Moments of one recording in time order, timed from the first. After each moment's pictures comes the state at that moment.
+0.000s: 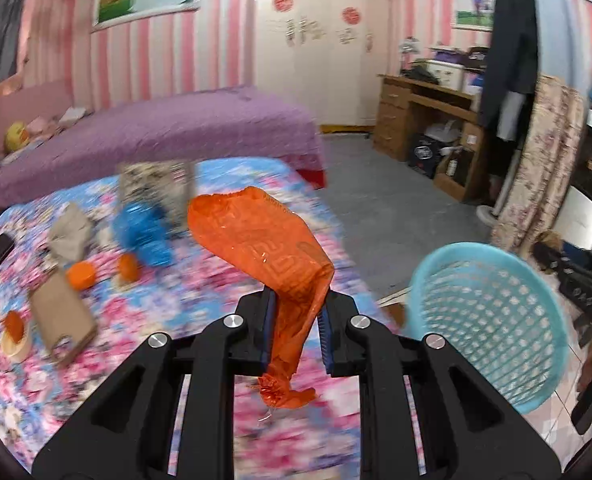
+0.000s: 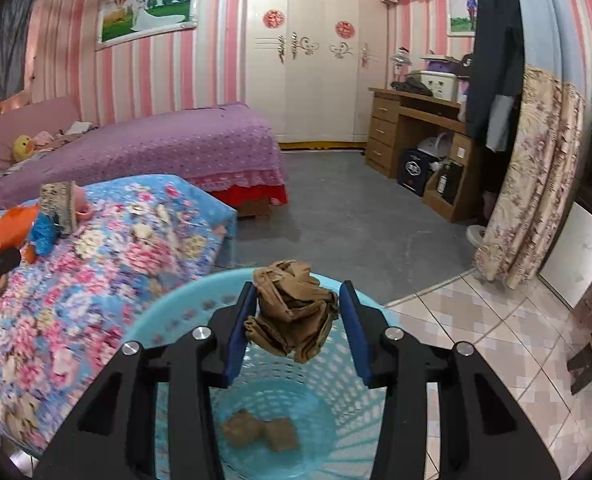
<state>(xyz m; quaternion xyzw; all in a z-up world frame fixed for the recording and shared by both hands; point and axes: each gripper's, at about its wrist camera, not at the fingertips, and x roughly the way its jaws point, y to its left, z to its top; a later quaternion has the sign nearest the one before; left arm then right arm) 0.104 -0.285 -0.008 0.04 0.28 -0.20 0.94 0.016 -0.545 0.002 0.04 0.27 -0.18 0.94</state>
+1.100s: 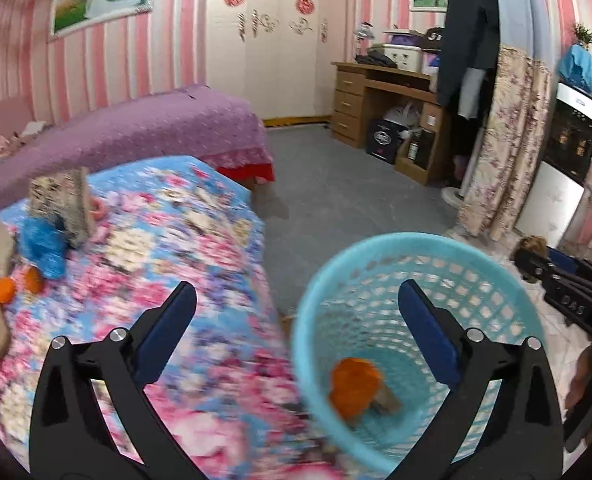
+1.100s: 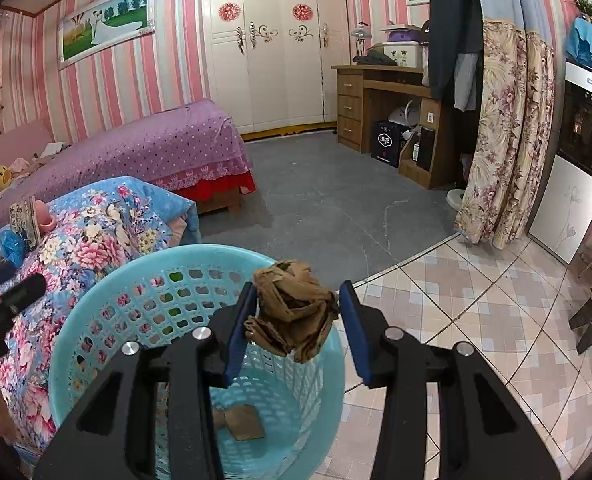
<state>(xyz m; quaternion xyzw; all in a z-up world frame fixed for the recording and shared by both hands) 0.101 -0.375 -0.030 0.07 0.28 -0.25 0.92 -0.005 -0.611 -0.023 0.10 0.28 -0.21 0.93</state>
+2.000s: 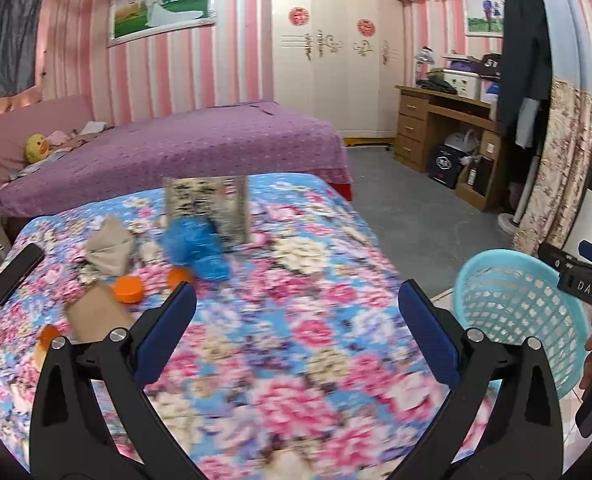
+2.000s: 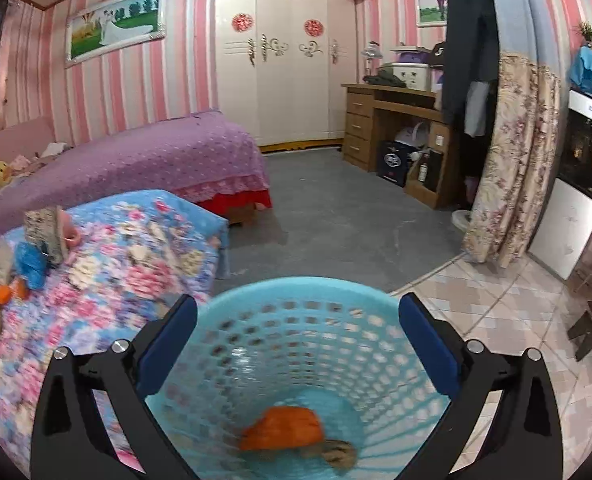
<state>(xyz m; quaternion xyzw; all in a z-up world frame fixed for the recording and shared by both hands) 0.112 -0.227 0.002 0.05 0.26 -0.15 0.95 0.041 -0.510 0.010 0.08 0.26 -0.22 0.94</state>
